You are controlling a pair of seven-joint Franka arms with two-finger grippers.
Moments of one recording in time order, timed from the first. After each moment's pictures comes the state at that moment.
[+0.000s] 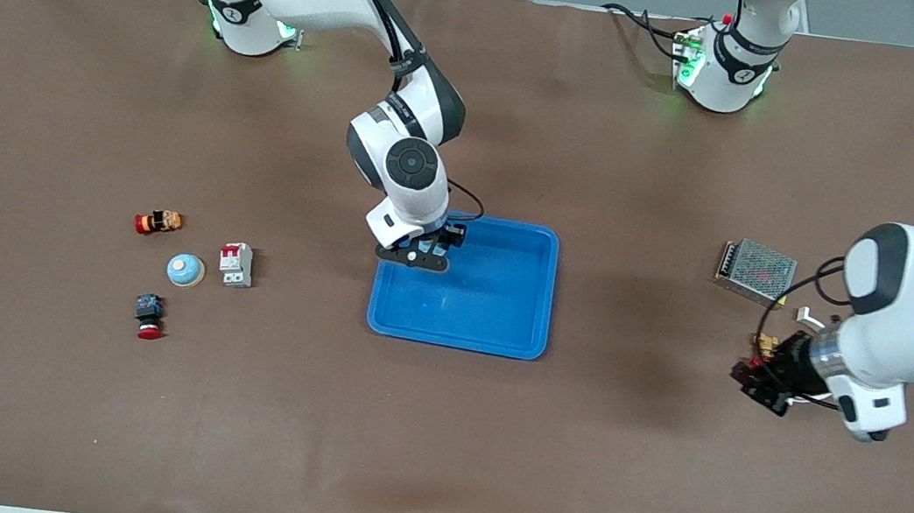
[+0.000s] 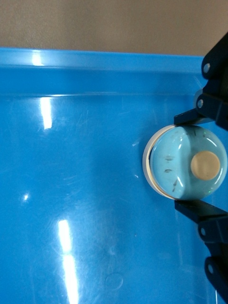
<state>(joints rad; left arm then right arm) 0.21 0.50 -0.36 -1.64 0.08 2.18 -1.24 0.70 0.66 0.06 -1.72 0.06 2.34 0.81</state>
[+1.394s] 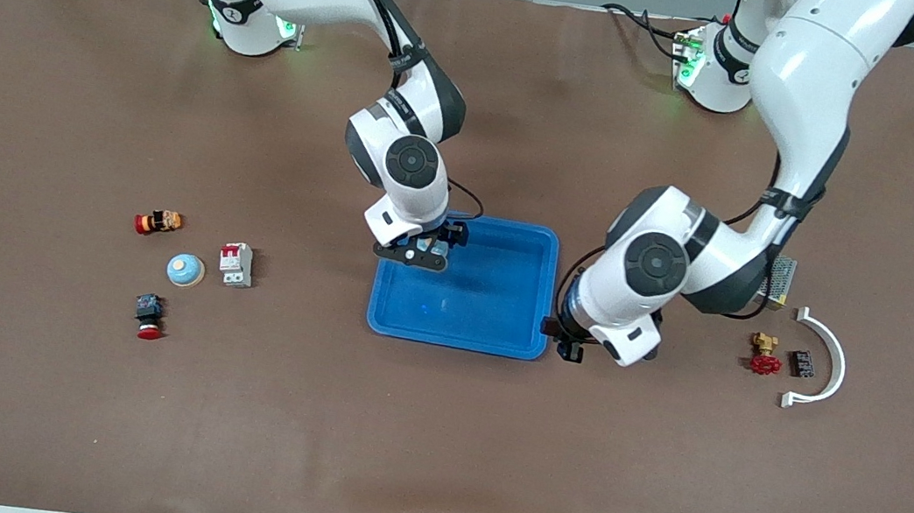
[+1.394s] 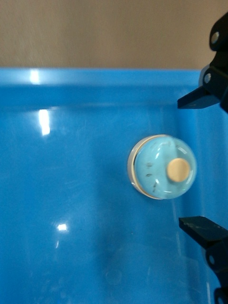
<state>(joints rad) -0.23 0.67 -0.34 -1.50 0.16 2.18 -2.10 0.70 0.61 0.05 -1.70 0.06 2.25 0.83</state>
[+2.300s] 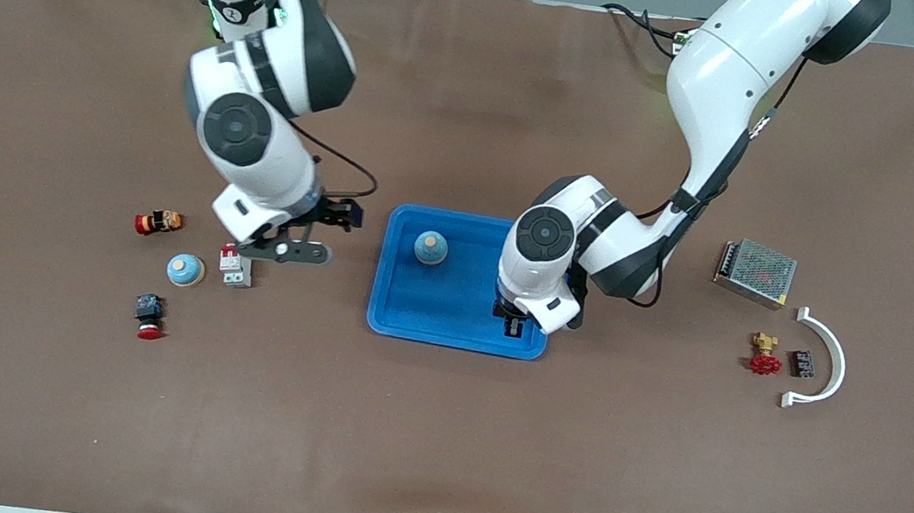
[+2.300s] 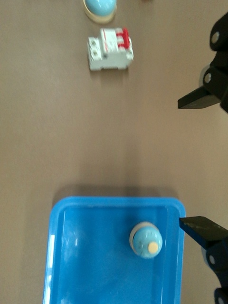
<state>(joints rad) -0.46 0.80 -0.23 -1.44 0.21 2.23 -2.27 0.42 0.33 0.02 -1.68 0.06 1.89 0.37</state>
